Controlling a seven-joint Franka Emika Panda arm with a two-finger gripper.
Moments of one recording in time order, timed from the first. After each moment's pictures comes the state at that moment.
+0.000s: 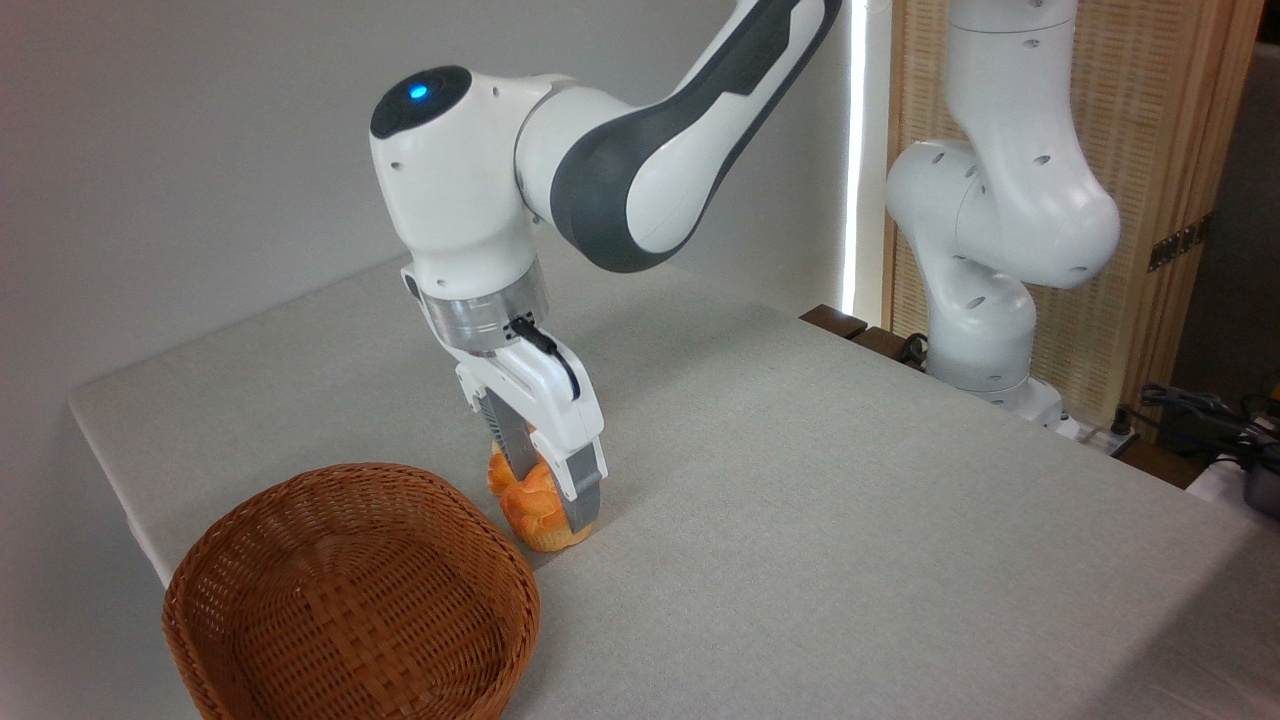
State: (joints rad) arm -0.12 0.04 0.00 -2.03 -0.10 1.98 0.73
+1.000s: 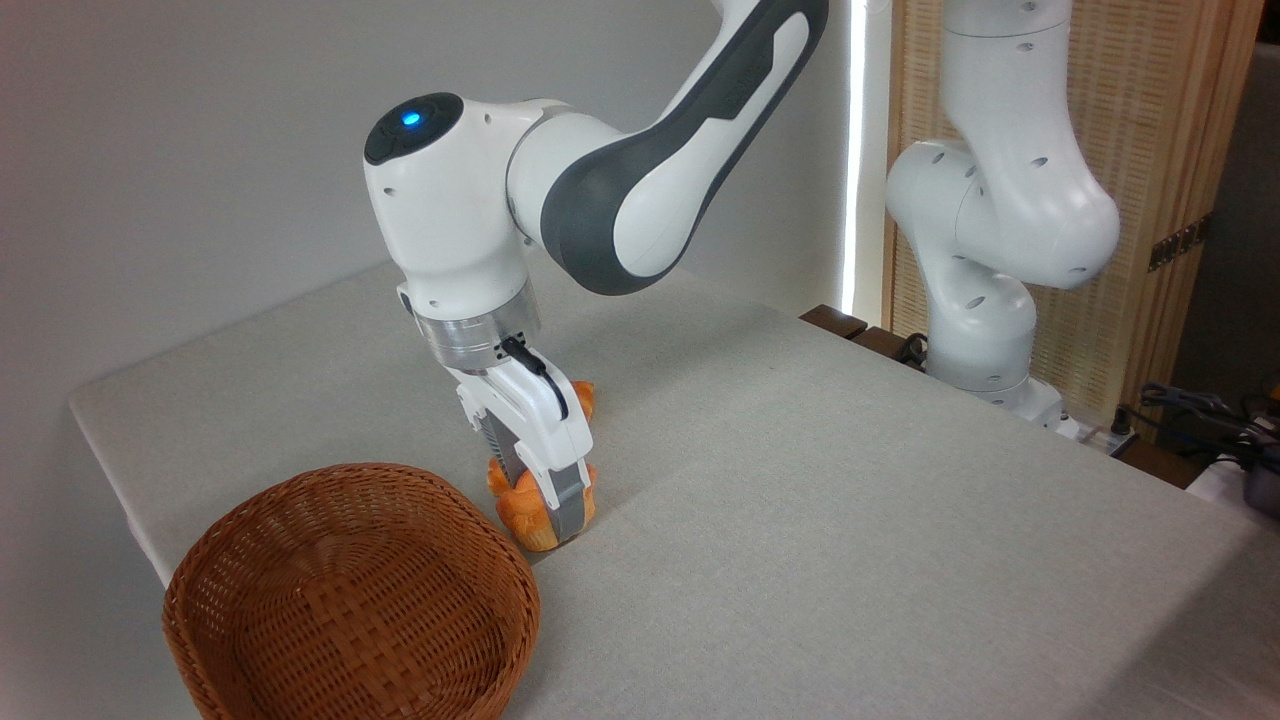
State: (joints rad) arm -0.13 0.07 0.00 -2.03 -0.10 2.01 0.74
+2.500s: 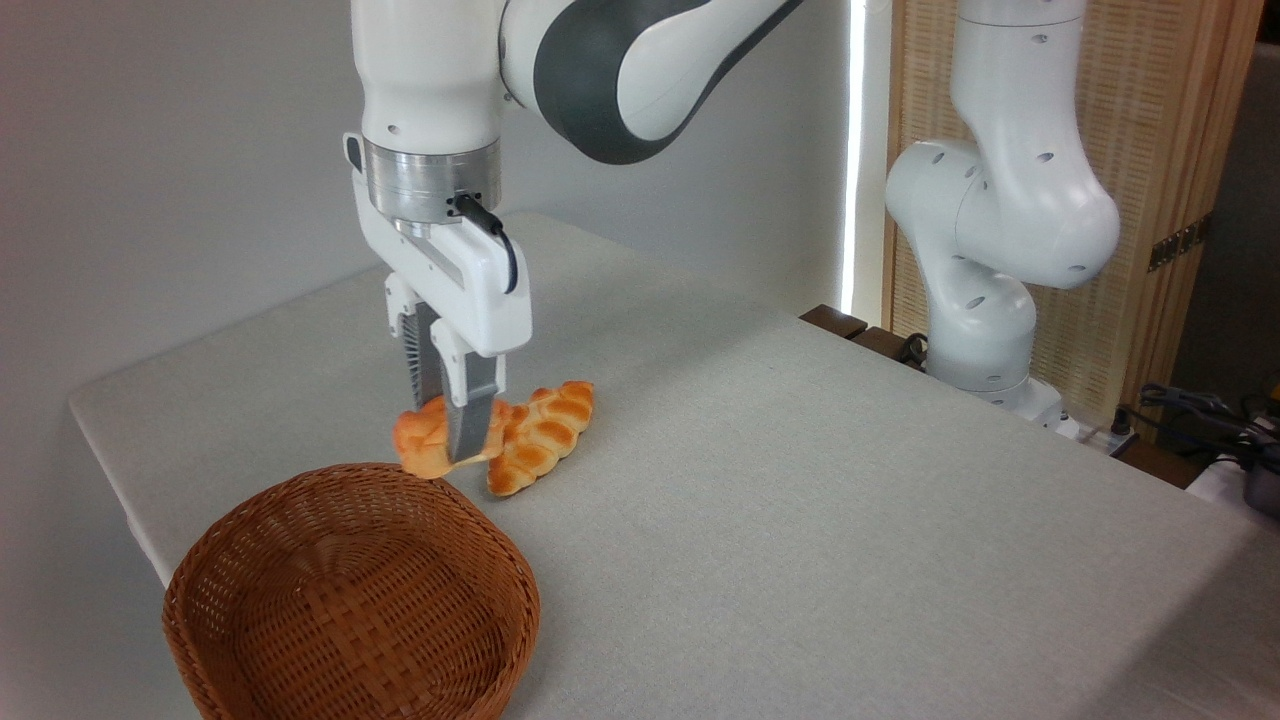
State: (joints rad) arm -0.13 -0.03 0.00 -1.91 -0.13 2.07 0.75
